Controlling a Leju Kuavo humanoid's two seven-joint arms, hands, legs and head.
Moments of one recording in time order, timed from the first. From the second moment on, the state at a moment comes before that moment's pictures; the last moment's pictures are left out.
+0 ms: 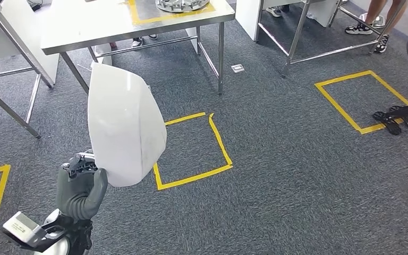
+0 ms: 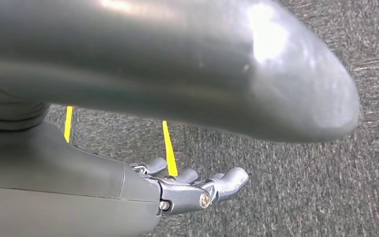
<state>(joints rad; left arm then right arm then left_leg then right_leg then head) -0.01 -0.09 -0.20 -1.75 -0.05 -0.36 -0.66 -0.07 0.14 -1.00 -0.20 0.98 0.04 -0.20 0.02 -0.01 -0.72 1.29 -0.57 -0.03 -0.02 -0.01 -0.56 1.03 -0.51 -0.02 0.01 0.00</state>
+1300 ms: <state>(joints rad) -0.02 -0.09 -0.20 -1.73 -0.05 -0.36 -0.67 -0.07 0.14 -1.01 -0.20 0.98 0.06 -0.20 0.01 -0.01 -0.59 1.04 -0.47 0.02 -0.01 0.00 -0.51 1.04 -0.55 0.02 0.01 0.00</state>
